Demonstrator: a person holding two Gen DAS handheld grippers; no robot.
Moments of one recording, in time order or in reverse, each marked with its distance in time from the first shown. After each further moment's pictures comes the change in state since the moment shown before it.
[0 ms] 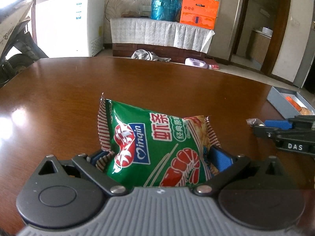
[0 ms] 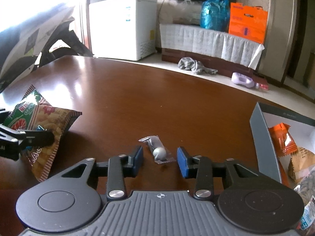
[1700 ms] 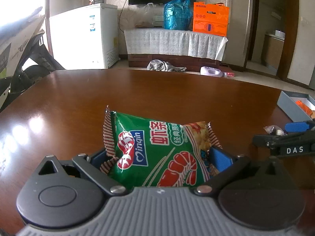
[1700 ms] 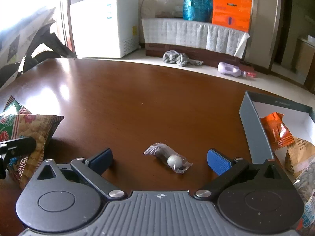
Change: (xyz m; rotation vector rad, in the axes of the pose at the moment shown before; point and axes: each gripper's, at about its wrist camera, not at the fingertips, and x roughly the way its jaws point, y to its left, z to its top) left arm 0.001 -0.034 -0.002 0.020 -0.067 0.126; right arm 0.012 -0.012 -0.001 0.091 0.038 -0.072
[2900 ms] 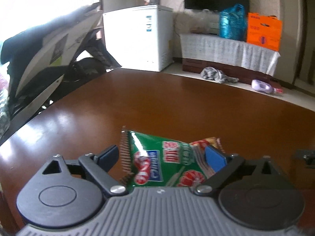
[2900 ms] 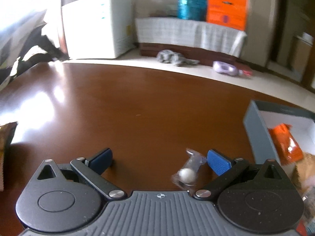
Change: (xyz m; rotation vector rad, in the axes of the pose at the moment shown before) left arm -0.043 0.071 0.017 -0.142 -0.020 0.295; right arm 0.018 0.004 0.020 -0.012 0.007 0.009
